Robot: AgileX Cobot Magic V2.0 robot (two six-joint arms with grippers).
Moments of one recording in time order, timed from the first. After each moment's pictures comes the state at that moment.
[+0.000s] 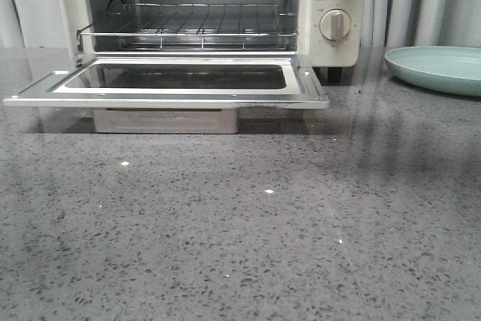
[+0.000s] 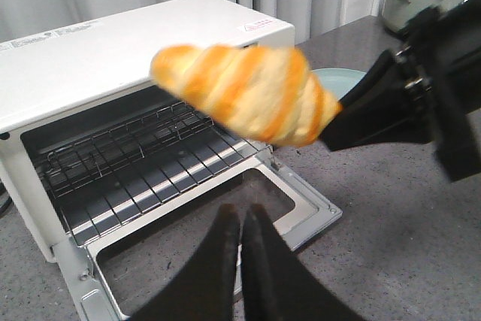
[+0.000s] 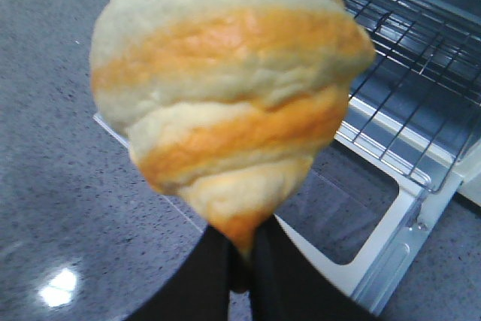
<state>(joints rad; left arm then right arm) -0.53 0.74 -1.00 -0.24 0.62 0.26 0.72 1.35 -1.35 -0.15 0.68 0.15</state>
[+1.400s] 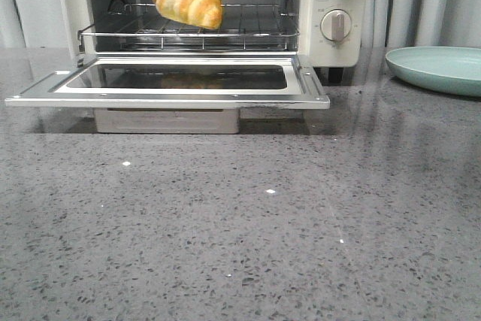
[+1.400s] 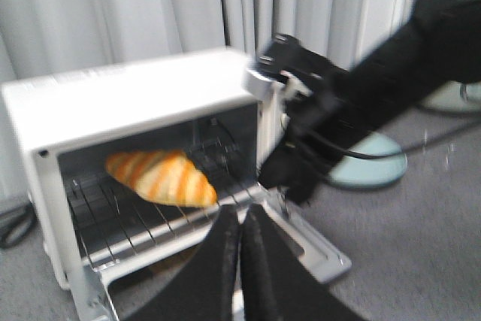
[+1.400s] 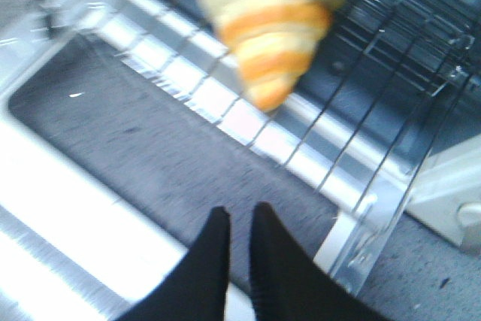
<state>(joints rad) -0.53 0.52 -0.78 -0.24 0.39 0.21 0.67 1.60 -1.57 -0.25 0.81 0.14</state>
